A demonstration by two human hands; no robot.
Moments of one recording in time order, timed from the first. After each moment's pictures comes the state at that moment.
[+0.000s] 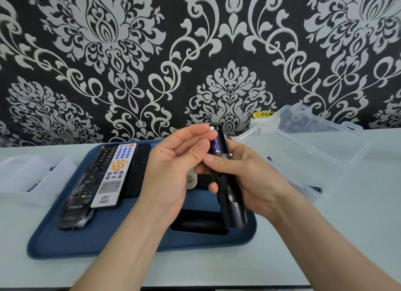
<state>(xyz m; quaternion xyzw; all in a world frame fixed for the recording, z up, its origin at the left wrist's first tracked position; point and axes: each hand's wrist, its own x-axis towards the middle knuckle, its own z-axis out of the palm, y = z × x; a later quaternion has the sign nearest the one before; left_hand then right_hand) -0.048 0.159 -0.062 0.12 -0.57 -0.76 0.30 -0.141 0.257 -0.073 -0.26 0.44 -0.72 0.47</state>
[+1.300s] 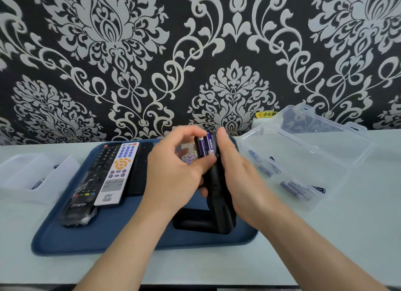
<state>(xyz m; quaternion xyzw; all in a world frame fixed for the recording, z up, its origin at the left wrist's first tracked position) -0.045 0.151 -0.067 0.18 -0.77 -0.49 0.36 -0.117 0.248 -0.073 -0.28 0.57 -0.68 0.37</state>
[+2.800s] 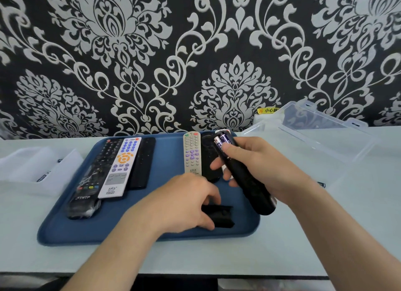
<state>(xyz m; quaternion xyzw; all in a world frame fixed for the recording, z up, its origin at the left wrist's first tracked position) -0.032 0.144 -0.084 0.08 -0.98 -0.14 -0.11 -0.157 0.266 -0.072 -0.29 0.68 -0.57 0.36</state>
